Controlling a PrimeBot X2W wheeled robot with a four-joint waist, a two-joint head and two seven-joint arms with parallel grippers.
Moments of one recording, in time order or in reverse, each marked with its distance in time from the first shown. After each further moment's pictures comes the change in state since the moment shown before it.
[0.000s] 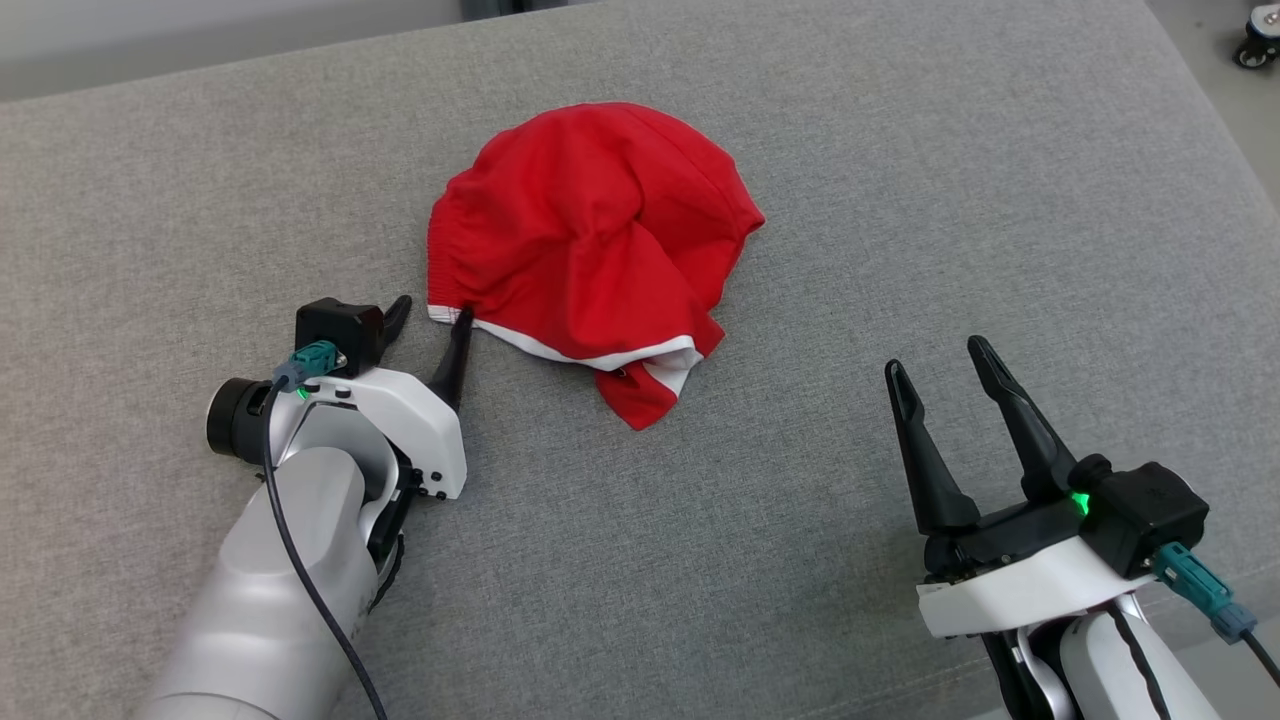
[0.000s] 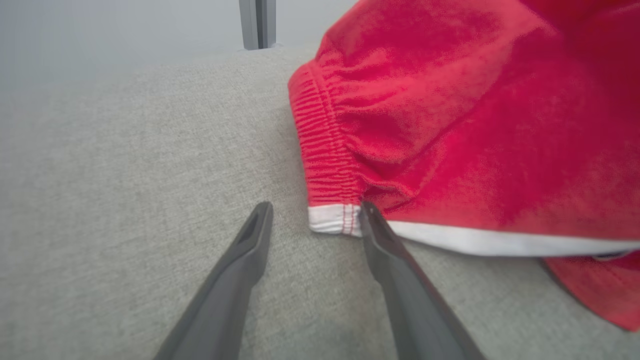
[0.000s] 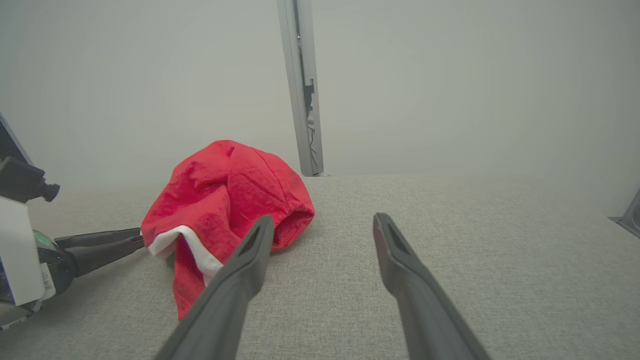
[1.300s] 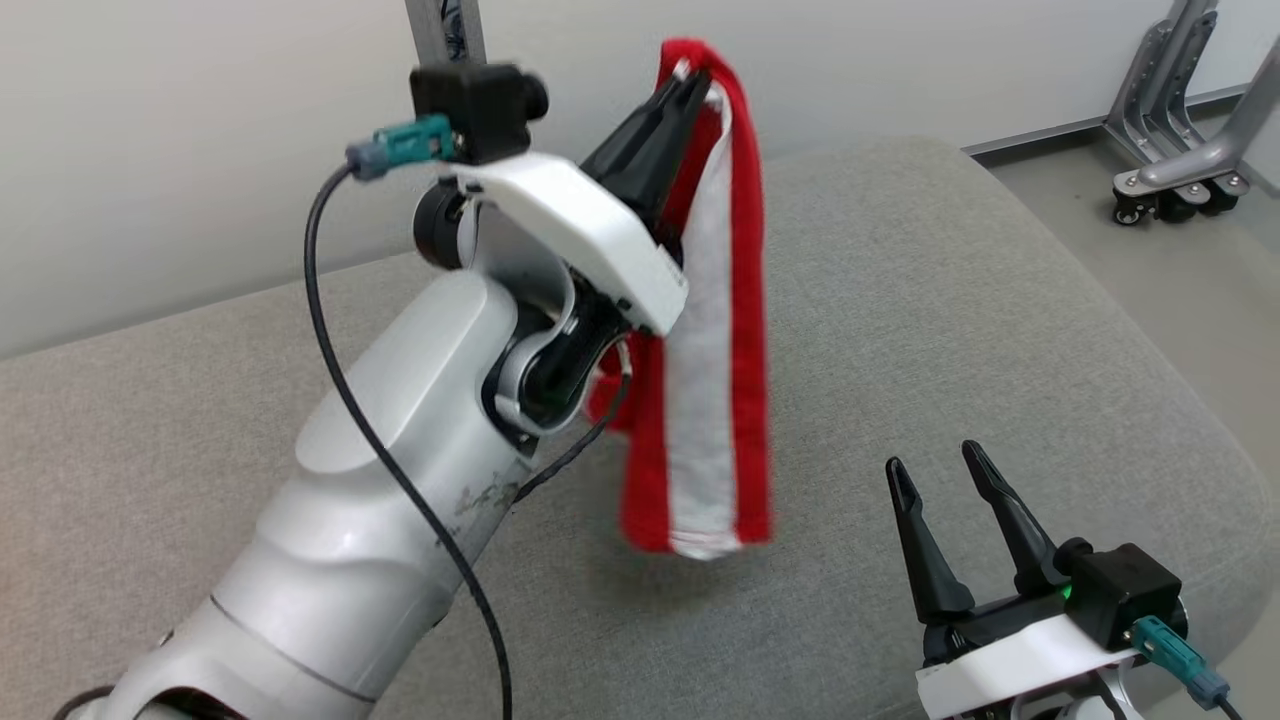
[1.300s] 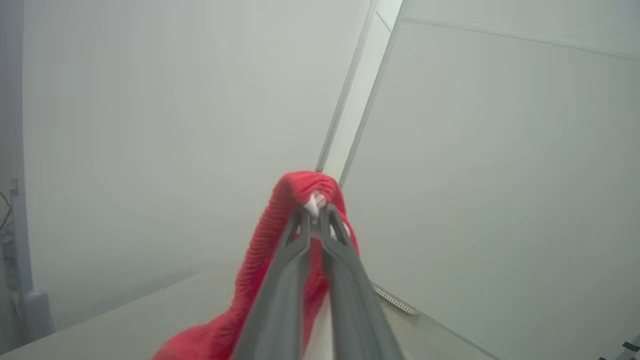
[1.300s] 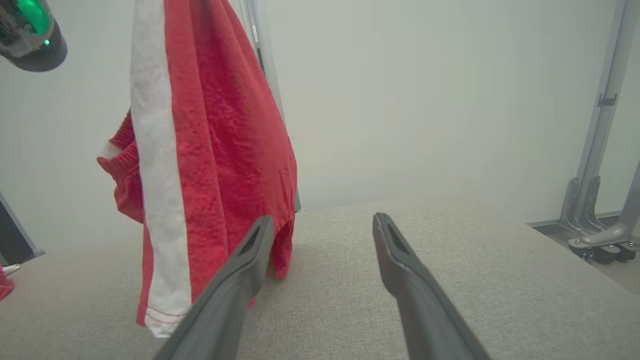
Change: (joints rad) left arm -0.106 -0.014 -0.267 -0.663 -0.606 0.131 0.256; right arm 0.127 0.026 -0.017 0.054 0.017 0.000 0.000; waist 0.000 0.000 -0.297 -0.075
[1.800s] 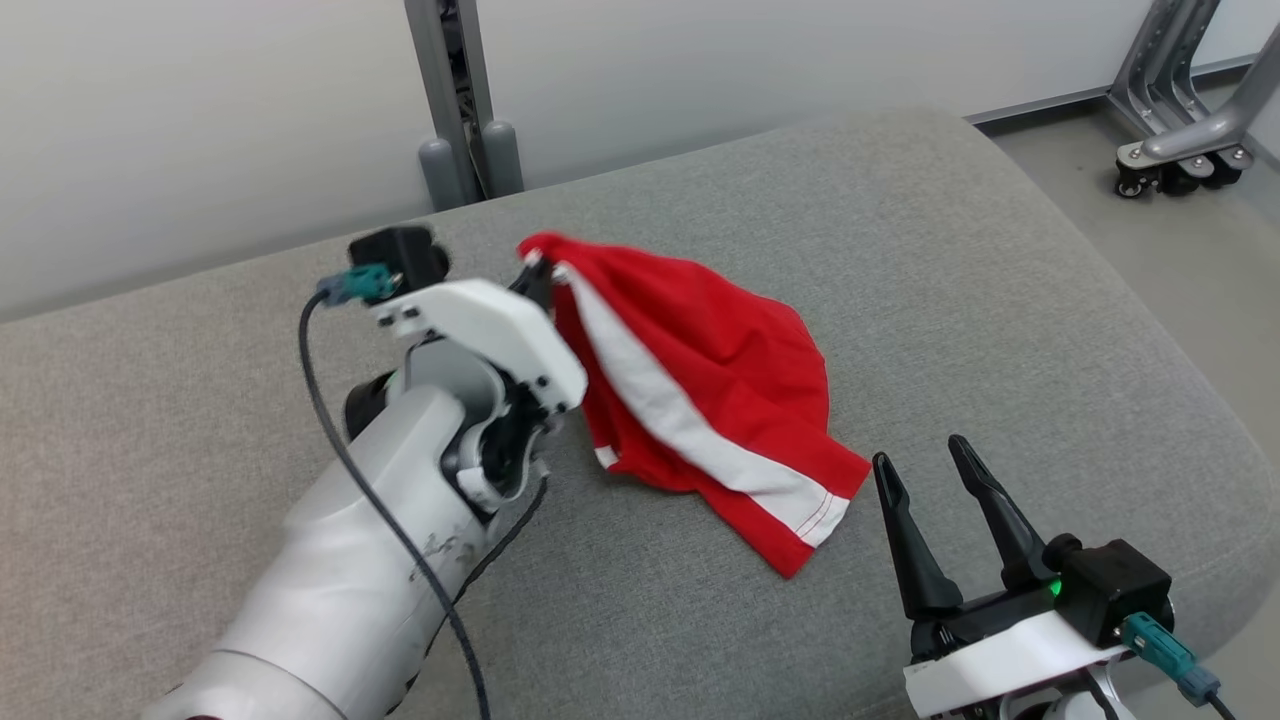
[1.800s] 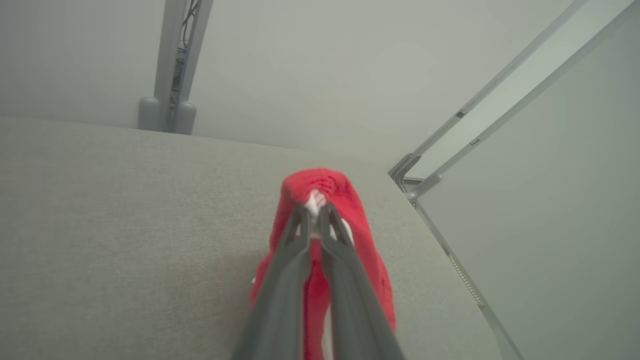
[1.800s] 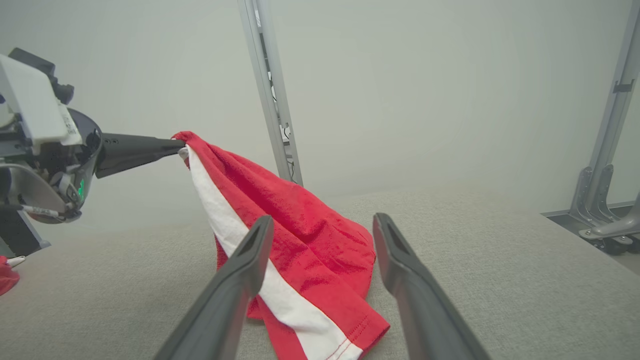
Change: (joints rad) left arm 0.038 -0.005 -0.107 0.344 -0.276 0.169 -0.058; right arm -0.005 0.012 0.014 -0.008 0.002 0.000 0.000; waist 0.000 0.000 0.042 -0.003
